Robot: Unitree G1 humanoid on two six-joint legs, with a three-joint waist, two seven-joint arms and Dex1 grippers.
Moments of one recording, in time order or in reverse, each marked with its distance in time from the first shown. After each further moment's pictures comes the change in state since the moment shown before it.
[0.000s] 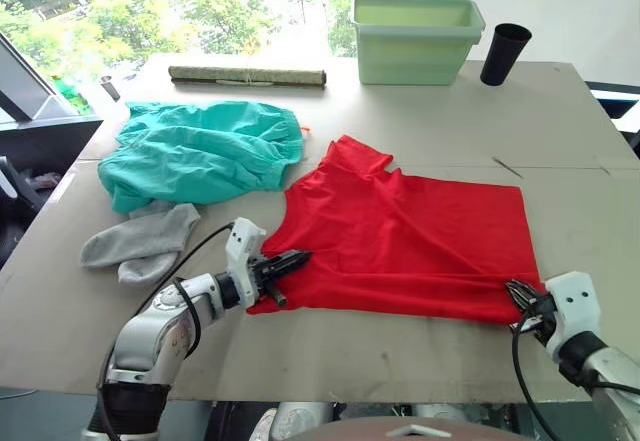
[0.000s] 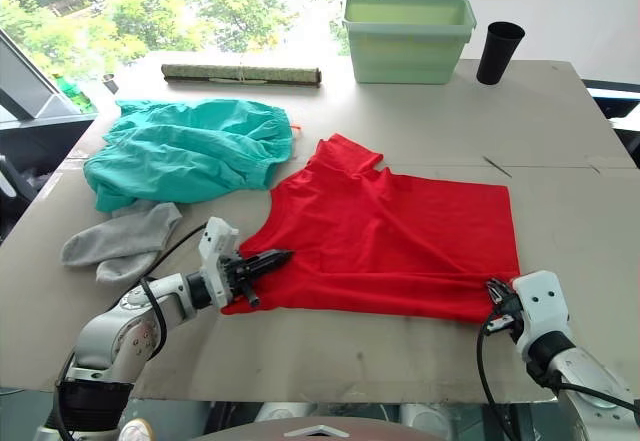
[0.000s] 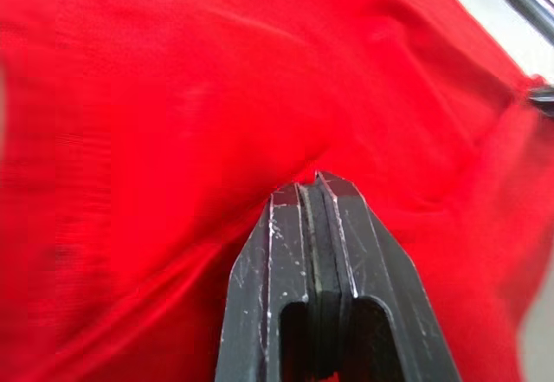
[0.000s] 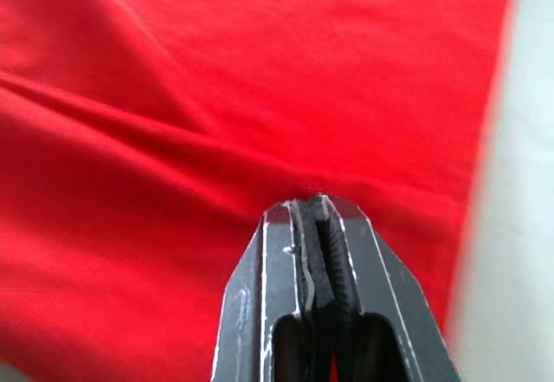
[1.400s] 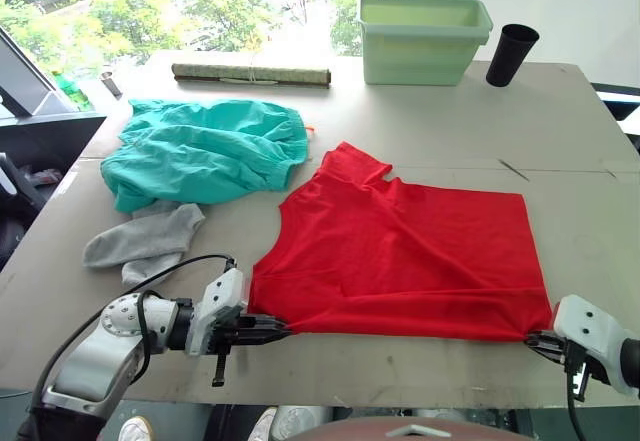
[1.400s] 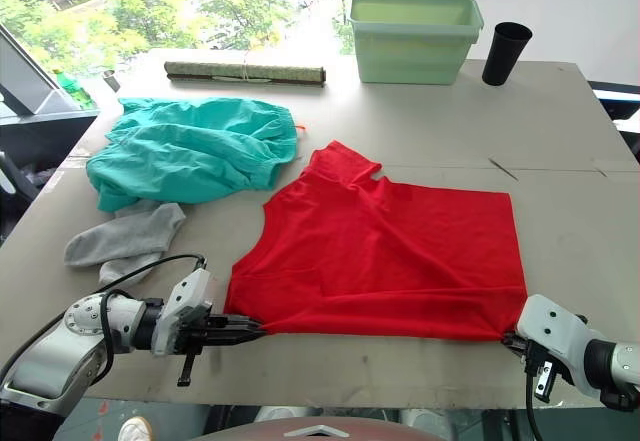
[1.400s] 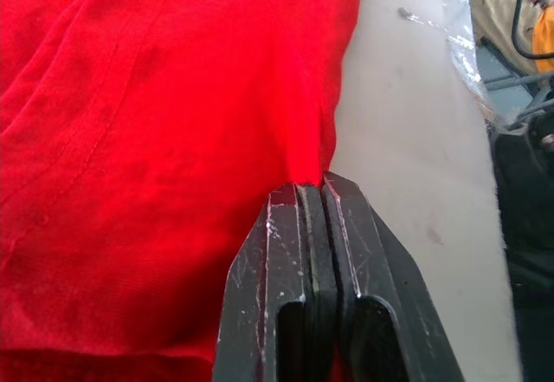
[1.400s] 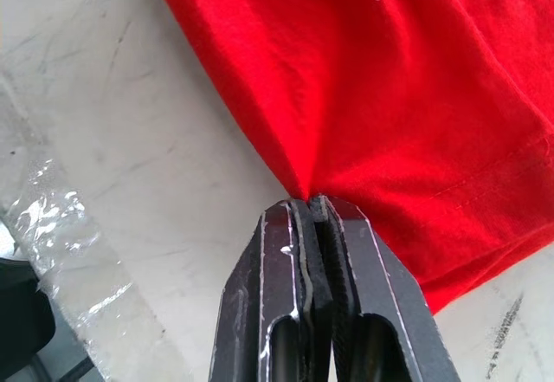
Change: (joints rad) left arm 0.201 0.314 -0.053 -0.054 0.124 -0.263 -0.539; right arm 0.134 -0.557 -0.103 -0.018 0.043 0.030 0.486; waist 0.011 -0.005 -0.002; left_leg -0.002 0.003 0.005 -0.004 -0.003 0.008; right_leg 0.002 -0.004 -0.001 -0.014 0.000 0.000
